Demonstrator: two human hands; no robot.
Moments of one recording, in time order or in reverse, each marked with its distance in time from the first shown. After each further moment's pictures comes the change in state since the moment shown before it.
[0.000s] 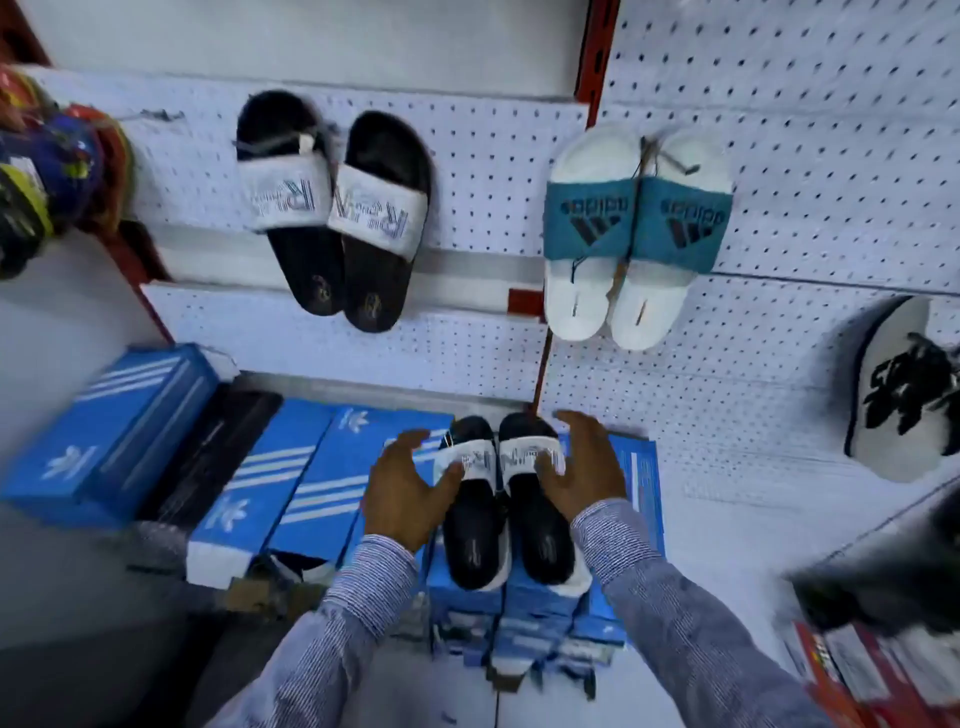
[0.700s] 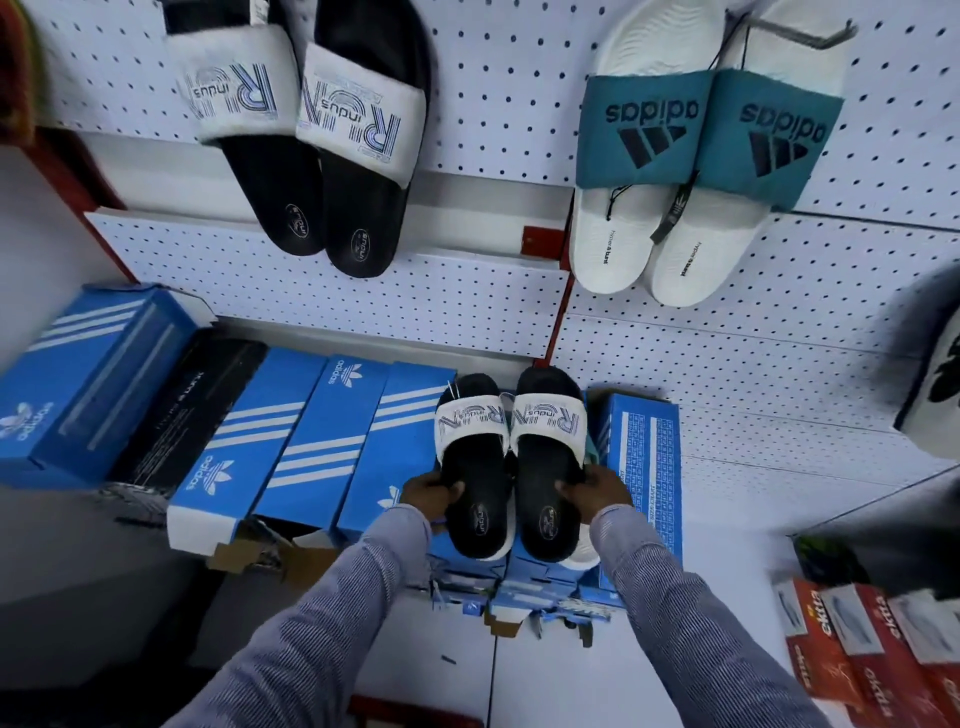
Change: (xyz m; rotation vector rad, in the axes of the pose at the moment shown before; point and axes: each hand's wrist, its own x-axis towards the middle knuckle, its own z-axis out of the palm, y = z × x) left_hand 0.050 -0.113 0.115 -0.430 -0.383 -0.728; right_hand 0.023 0.110 0.080 0.124 -0.346 0.691
